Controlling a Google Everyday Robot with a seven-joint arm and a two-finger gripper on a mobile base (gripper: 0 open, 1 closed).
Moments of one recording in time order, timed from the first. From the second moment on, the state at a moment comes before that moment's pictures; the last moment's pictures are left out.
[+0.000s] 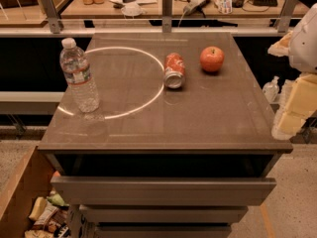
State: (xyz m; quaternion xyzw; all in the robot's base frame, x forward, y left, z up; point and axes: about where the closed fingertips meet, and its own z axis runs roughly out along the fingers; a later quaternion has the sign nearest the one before) arm 0.438 -0.216 0.977 -0.60 0.78 -0.04 0.16
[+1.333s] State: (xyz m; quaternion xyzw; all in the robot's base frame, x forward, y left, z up) arm 0.435 -0.161 0.947 -0.31 0.89 0.11 0.31
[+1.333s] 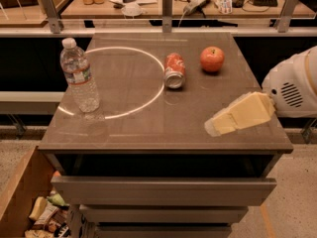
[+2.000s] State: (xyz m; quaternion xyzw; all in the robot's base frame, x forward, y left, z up) arm 0.453 -0.159 0.948 -0.26 0.90 0.11 0.34
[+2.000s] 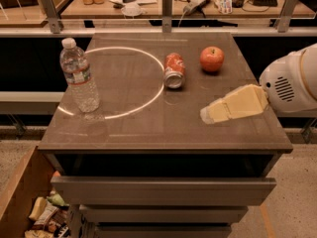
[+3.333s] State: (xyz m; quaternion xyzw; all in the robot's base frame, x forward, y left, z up) arm 0.629 -0.120 0.893 -0.14 0.91 0.03 0.38
